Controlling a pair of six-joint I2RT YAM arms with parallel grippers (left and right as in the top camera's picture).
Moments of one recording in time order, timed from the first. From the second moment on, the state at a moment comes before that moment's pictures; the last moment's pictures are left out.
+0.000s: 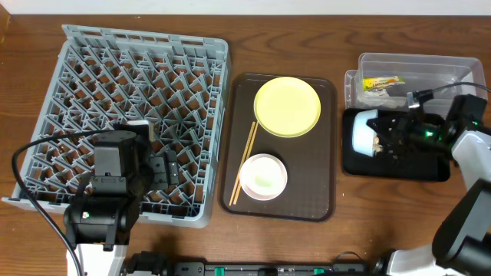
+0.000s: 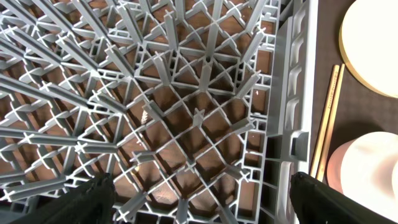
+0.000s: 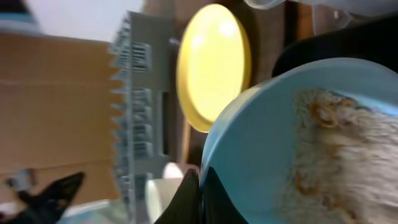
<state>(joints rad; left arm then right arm) -0.05 0.86 0.90 -0.96 -0.01 -0.12 -0.43 1.69 1.02 -0.69 -1.12 0.05</state>
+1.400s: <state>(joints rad) -0.05 0.86 0.90 -0.96 -0.01 -0.12 -0.85 1.84 1.01 -0.63 -1.52 0.27</state>
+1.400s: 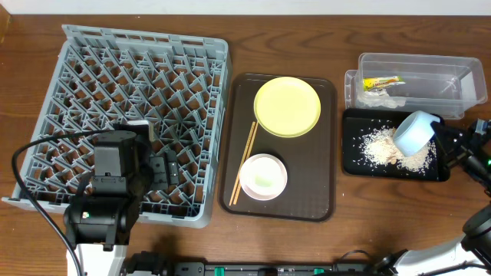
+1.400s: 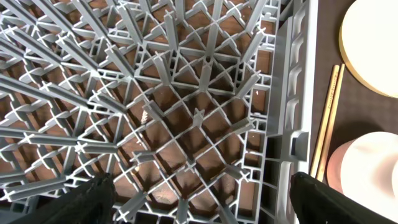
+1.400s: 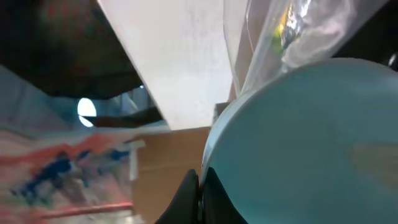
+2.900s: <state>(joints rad) -0.05 0.86 0.90 -0.96 -0.01 -0.12 0.27 1.44 1.01 -0.26 -0.49 0.09</state>
